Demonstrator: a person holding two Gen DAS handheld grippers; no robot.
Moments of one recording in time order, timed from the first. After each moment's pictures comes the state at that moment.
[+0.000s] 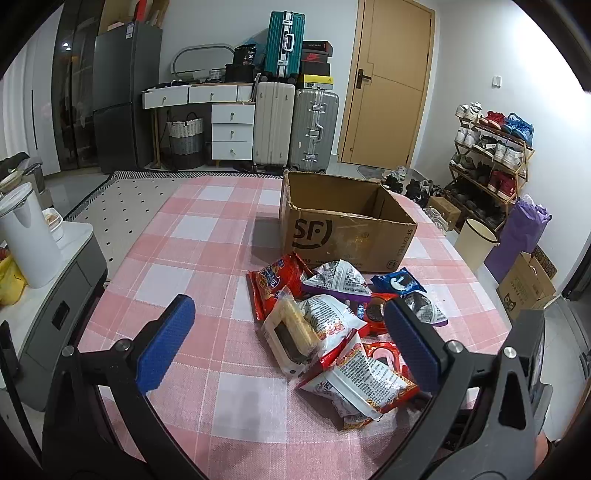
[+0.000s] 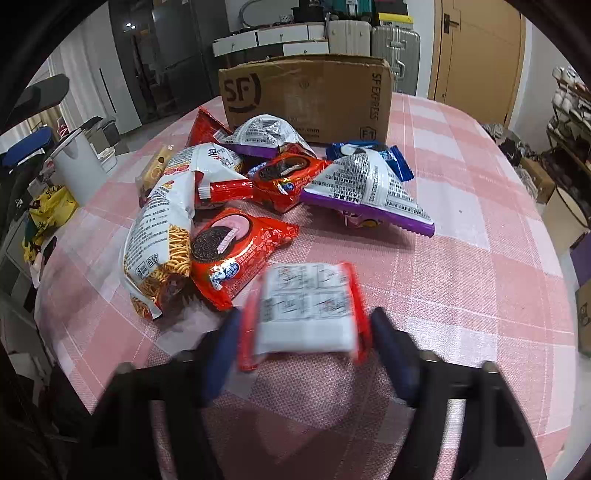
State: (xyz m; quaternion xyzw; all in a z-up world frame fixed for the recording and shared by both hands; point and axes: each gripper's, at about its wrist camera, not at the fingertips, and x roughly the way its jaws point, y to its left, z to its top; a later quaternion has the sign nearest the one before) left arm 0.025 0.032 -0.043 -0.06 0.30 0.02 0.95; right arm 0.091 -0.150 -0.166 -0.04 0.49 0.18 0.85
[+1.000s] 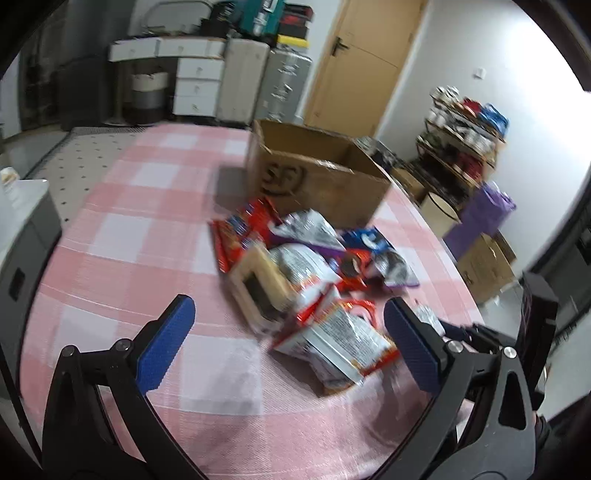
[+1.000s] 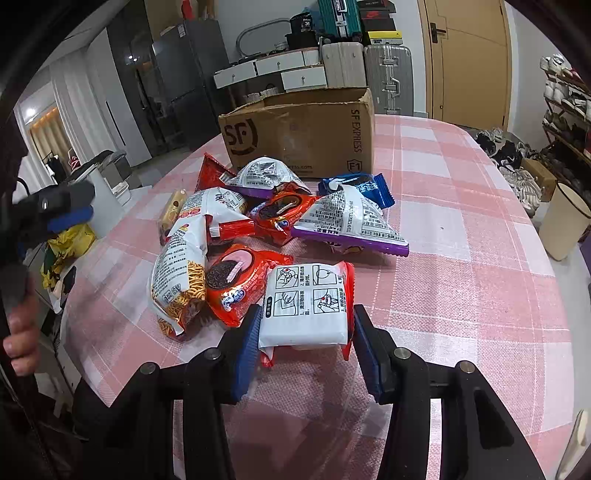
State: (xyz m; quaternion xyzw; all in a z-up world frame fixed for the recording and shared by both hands) left arm 0.038 0.043 -0.090 -0.11 0.38 -0.08 0.91; right arm 0.081 -0.174 -0.143 0.02 0.45 0.20 0.87
